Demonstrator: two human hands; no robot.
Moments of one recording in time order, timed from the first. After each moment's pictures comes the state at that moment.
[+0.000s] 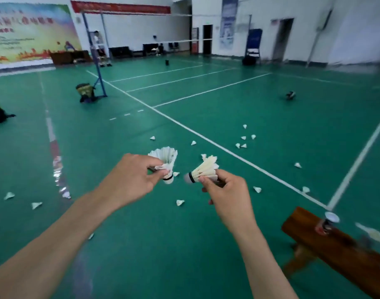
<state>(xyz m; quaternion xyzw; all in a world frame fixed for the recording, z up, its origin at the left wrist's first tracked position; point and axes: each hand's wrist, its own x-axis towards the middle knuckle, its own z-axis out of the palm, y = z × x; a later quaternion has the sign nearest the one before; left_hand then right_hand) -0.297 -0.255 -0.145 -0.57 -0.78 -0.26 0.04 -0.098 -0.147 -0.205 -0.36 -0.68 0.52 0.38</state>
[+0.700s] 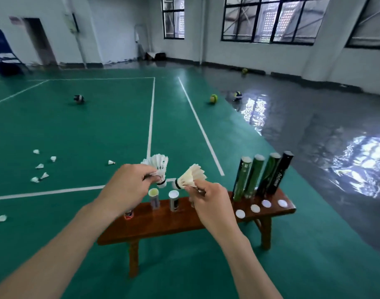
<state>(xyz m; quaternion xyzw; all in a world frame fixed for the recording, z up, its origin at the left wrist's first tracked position) 0.301 0.057 -0.203 -0.86 -0.42 -0.24 -0.17 0.490 -0.054 -0.247 -0.68 -0.51 0.21 0.47</state>
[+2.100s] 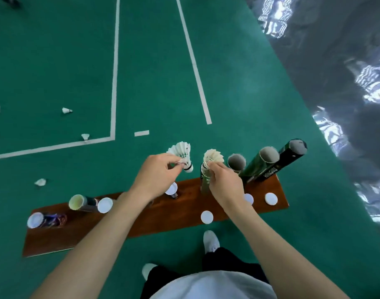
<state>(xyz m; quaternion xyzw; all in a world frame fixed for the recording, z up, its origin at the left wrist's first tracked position) 0.843 0.383 -0.404 -0.80 -0.48 -0.11 -0.34 1.023 0.290 -0.488 -0.81 -0.53 0.18 0.18</state>
